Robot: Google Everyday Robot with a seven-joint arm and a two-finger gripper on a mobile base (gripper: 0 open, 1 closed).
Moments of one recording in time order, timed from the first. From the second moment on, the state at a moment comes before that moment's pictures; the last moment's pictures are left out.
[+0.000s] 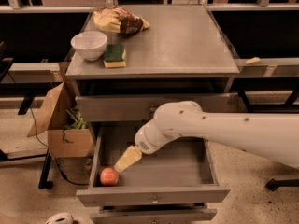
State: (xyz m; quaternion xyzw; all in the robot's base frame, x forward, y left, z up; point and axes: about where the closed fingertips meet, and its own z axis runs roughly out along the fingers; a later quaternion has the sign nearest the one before) arm 0.520 0.046 0.626 -0.46 0.84 0.19 0.21
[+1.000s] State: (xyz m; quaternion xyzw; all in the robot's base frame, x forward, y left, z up) arm 0.536 0.102 0.528 -0.45 0.84 0.25 0.19
